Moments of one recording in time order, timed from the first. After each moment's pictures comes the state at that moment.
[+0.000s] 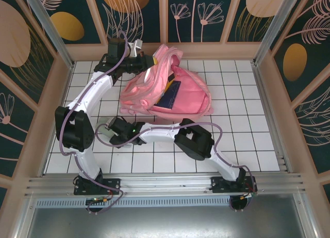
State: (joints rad) left arm -0.29 1.84 1.69 -0.30 0.75 -0.73; right arm 1.22 2.33 1.74 -0.28 0.12 0.12
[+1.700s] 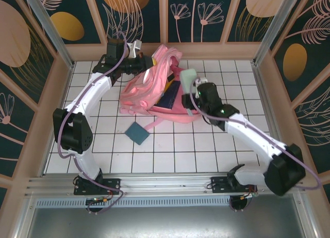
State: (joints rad) left arm -0.29 1.81 1.67 -0.31 0.74 -0.70; right arm 0.59 1.32 1.01 -0.30 0.14 0.28
